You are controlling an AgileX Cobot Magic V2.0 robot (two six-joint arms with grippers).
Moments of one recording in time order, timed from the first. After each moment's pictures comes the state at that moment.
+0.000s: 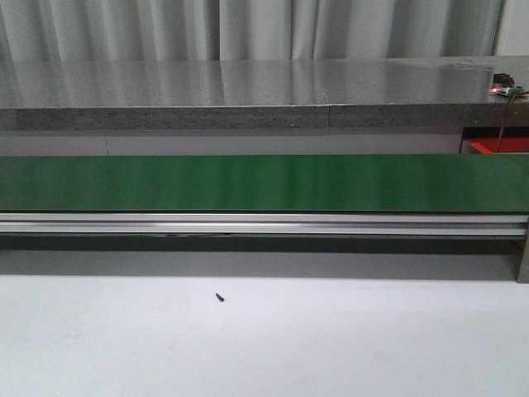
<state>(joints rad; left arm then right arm) 0.58 1.61 -1.32 -0.20 0.84 0.20 0.00 0.55 -0.55 0.00 0.65 0.11</state>
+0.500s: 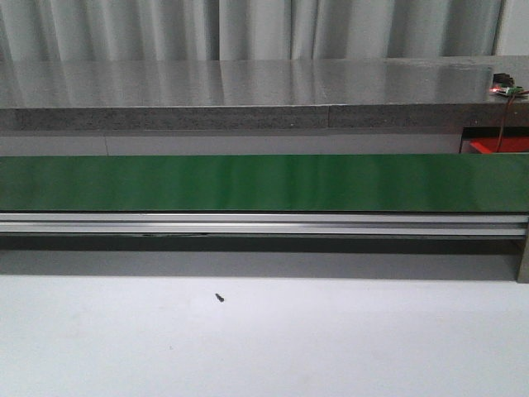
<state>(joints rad) 0.58 1.78 -1.32 -0.19 0.79 0.21 0.00 0.55 -0.55 0.00 0.65 0.11</state>
